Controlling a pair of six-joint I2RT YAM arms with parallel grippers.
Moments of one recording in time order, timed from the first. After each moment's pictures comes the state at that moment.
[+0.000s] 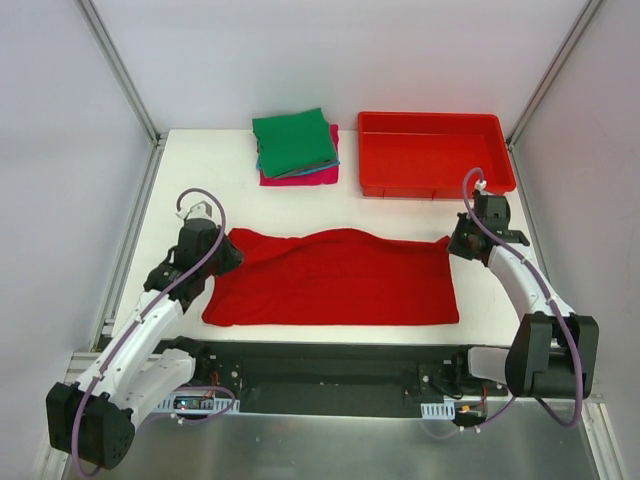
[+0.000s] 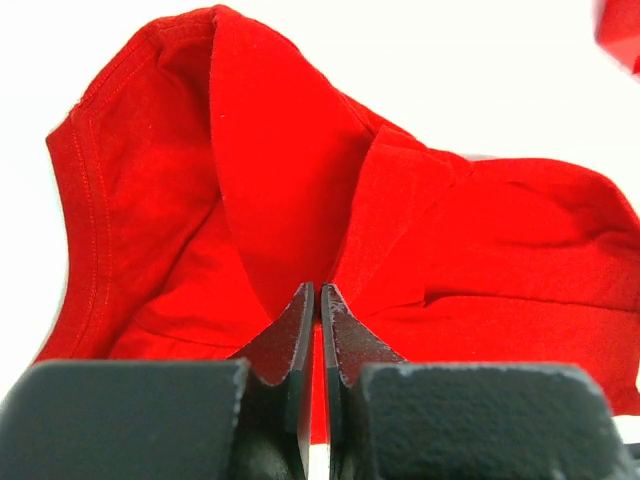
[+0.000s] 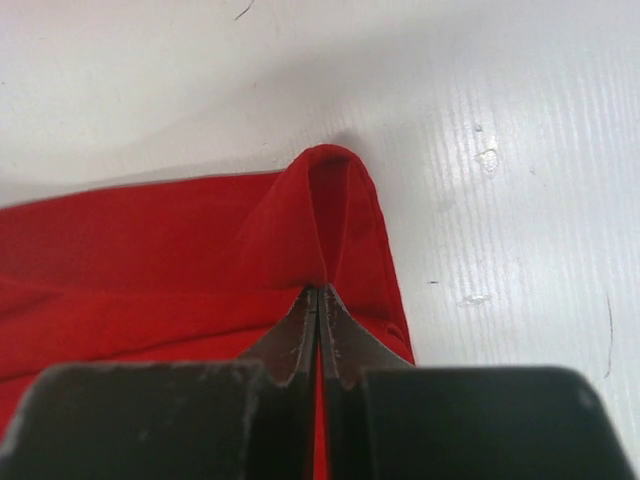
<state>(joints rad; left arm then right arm) -0.30 0.86 0.62 -0.47 -0.04 -0.69 0.00 1.26 0.82 -0.50 -0.02 0.30</state>
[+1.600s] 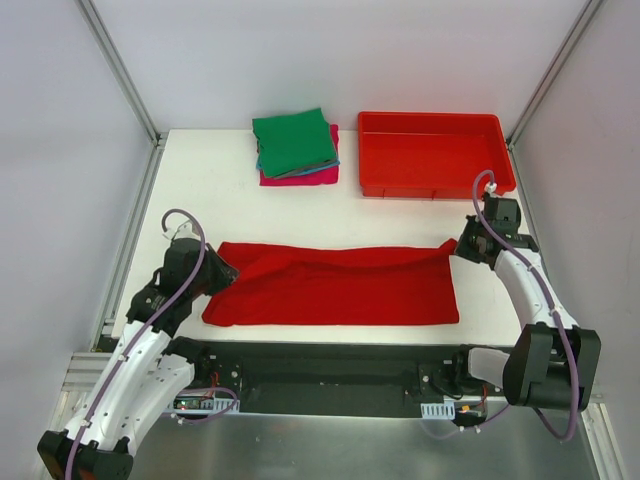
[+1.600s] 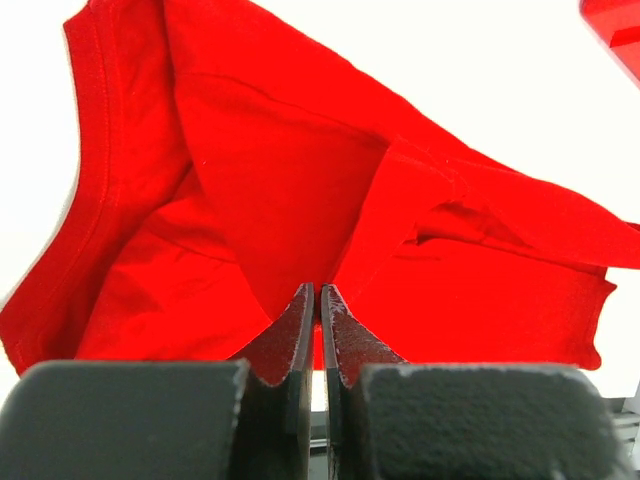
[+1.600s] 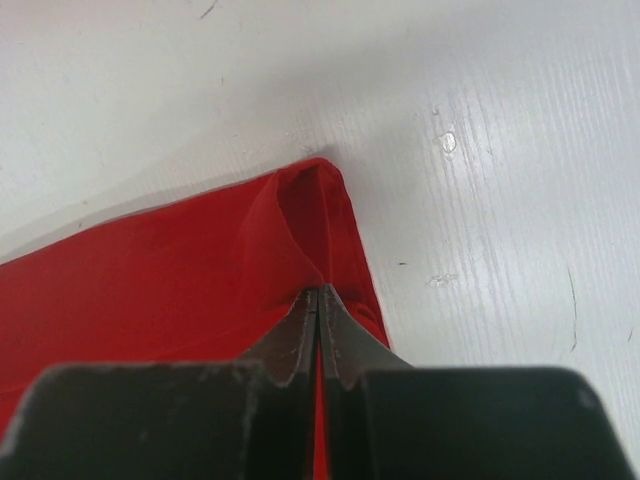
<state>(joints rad) -0.30 0.60 0.60 -0.70 0.00 -0.79 -0.06 1.20 0.82 -0.55 -0.04 0.28</state>
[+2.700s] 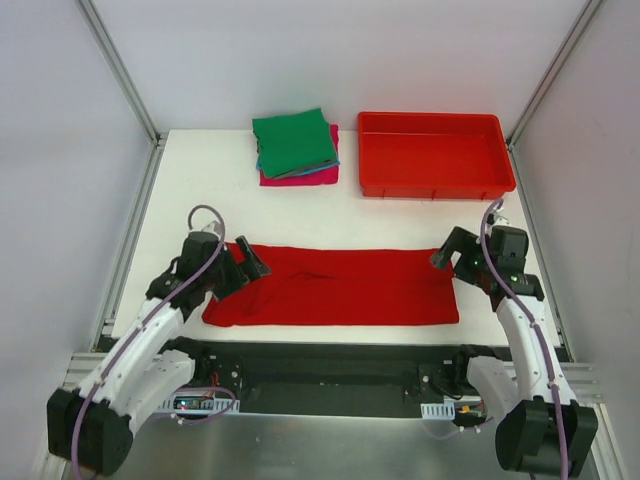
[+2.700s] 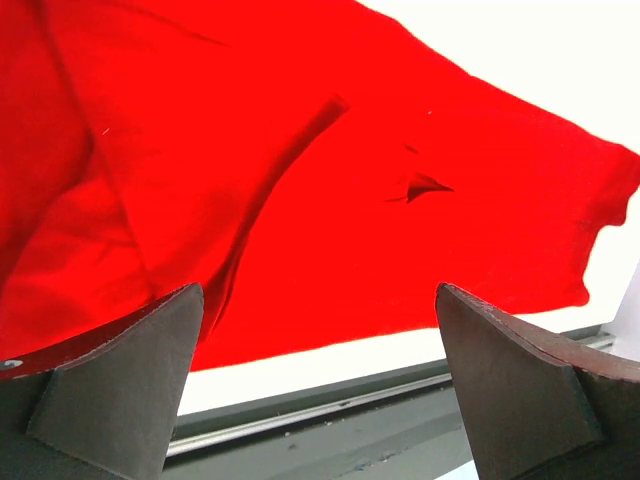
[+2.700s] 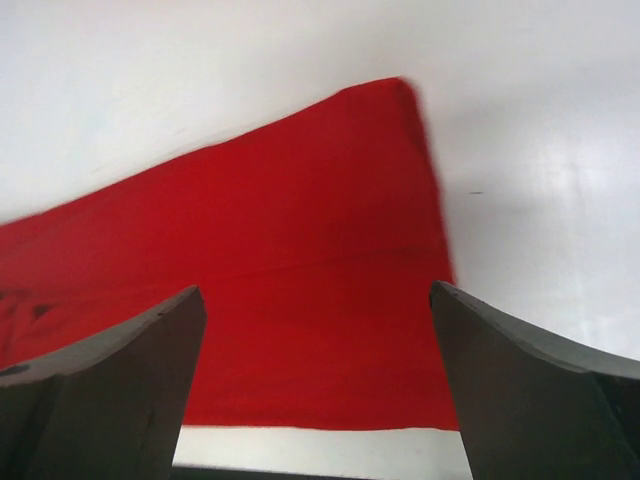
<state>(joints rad) -0.30 0.70 0.52 -0.61 0.16 -0.81 -0.07 0.88 0.65 -0.60 -0.12 0.36</state>
